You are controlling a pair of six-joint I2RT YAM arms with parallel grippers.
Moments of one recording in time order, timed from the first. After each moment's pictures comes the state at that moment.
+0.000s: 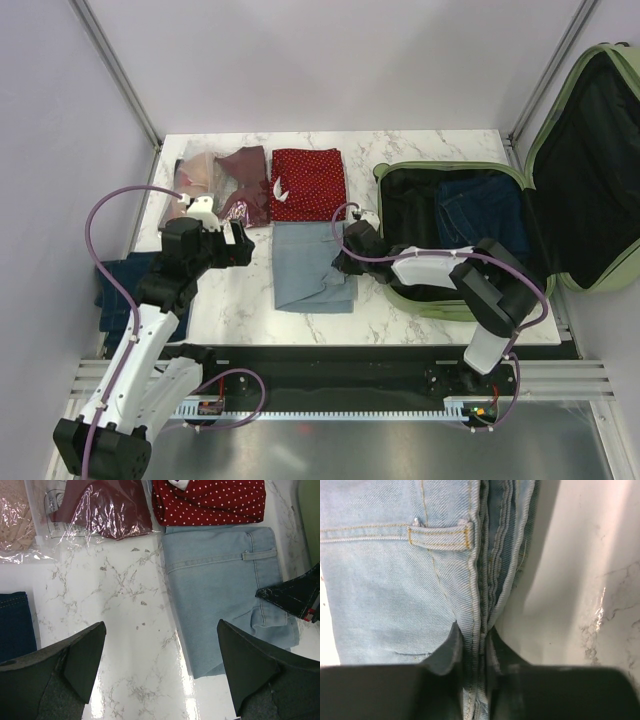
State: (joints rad) left arm -0.20 0.77 0.73 -0.47 0.06 -0.21; right arm 0.76 1.74 0.85 0.10 0.13 0.78
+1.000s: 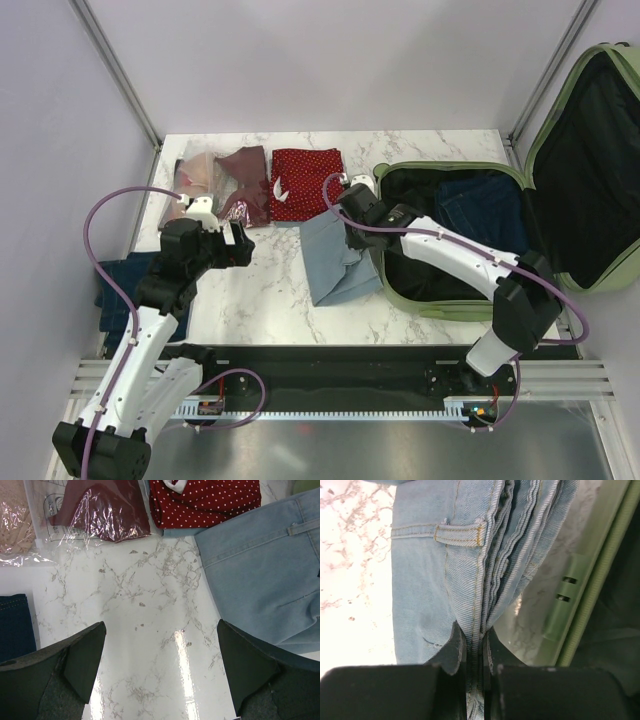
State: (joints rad) left arm -0.21 0.76 0.73 -0.47 0.06 -0.21; right arm 0.77 1.61 1.25 -0.53 0.25 0.47
